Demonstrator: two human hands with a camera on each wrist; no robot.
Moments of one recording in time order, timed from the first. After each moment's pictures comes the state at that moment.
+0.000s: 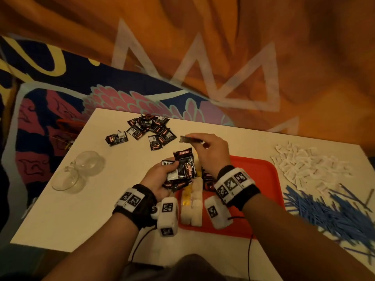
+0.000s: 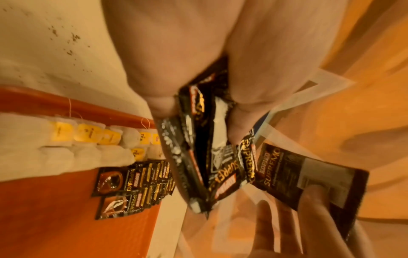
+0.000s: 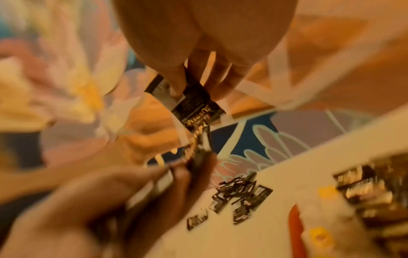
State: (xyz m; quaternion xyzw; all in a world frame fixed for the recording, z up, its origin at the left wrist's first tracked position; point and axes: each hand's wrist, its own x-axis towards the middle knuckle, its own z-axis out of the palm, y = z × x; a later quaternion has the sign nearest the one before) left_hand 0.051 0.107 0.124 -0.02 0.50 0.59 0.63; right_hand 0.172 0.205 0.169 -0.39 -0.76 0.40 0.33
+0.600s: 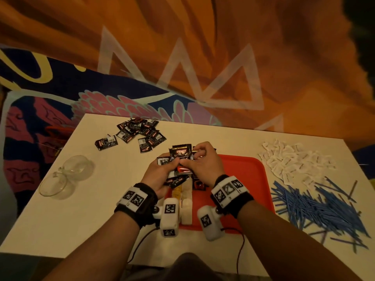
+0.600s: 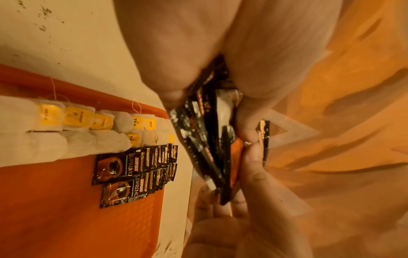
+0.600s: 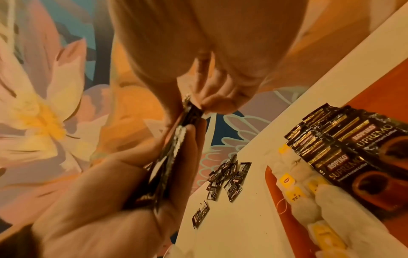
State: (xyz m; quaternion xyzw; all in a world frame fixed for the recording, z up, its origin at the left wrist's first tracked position) left_hand 0.084 0.116 0.136 0.07 0.50 0.62 0.60; right_hand 0.212 0.194 0.153 -0.50 -0.65 0.51 0.24
